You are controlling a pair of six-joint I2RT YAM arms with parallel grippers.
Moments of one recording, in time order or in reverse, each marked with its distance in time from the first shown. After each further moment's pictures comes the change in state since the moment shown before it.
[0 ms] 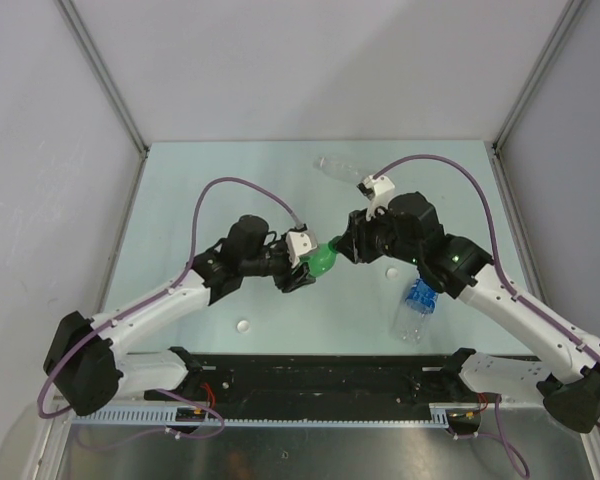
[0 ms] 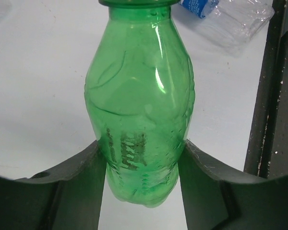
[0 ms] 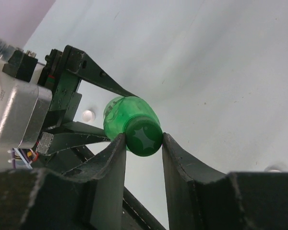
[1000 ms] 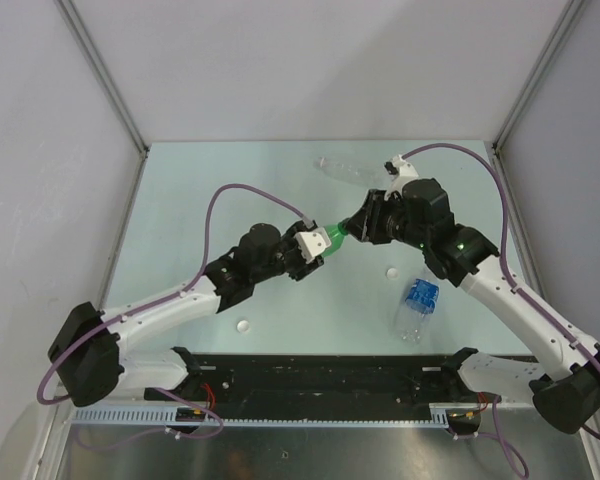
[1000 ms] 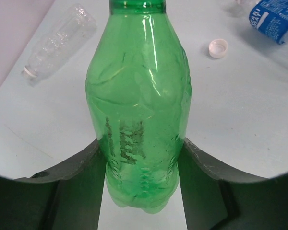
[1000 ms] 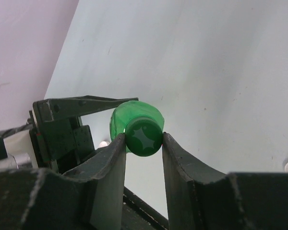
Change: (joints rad) left arm -0.122 0.018 -0.031 0.240 -0.365 0.034; right arm -0.140 0.023 0.016 0.040 -0.026 0.222
